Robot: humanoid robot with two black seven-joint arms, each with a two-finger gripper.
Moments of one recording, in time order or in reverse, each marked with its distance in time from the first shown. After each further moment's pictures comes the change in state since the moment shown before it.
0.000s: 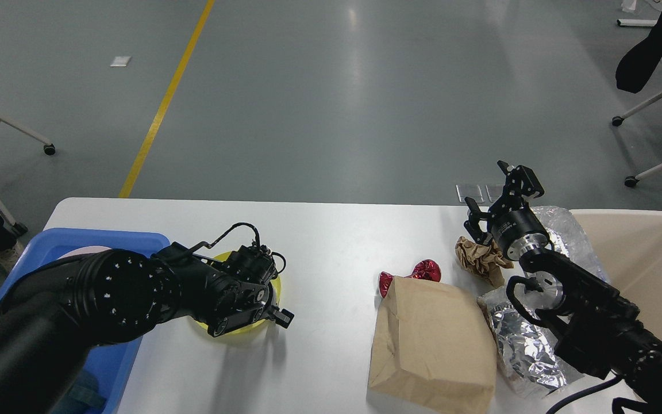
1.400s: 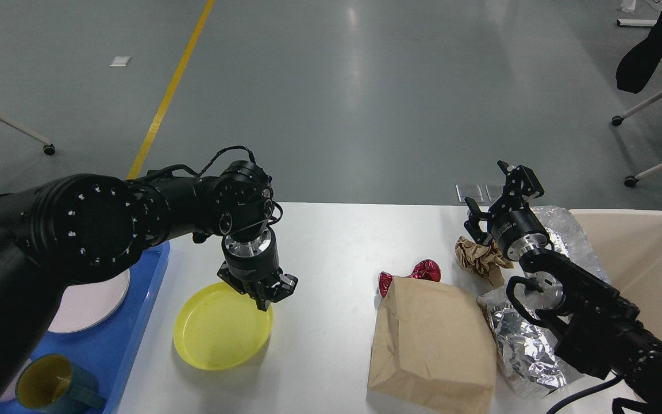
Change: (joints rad) left arm -0.328 0.064 -0.023 -0.012 -0.497 -0.572 0.045; right arm 0.000 0.000 -0.001 0.000 -0.001 0.000 0.000
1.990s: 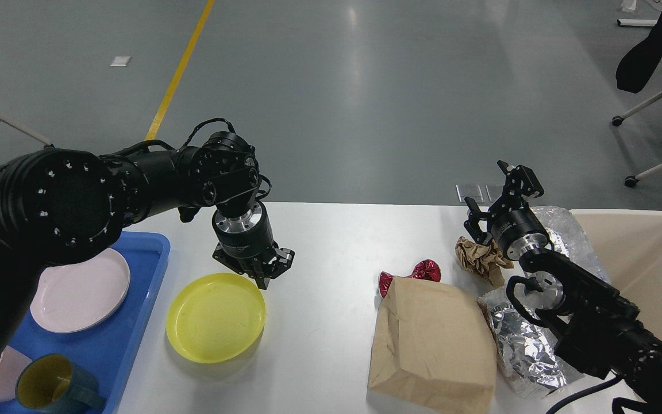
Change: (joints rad) left arm -0.025 0.039 0.012 -0.006 -0.051 -0.001 -0.007; right arm 0.001 0.000 0.001 0.001 0.000 0.000 0.000
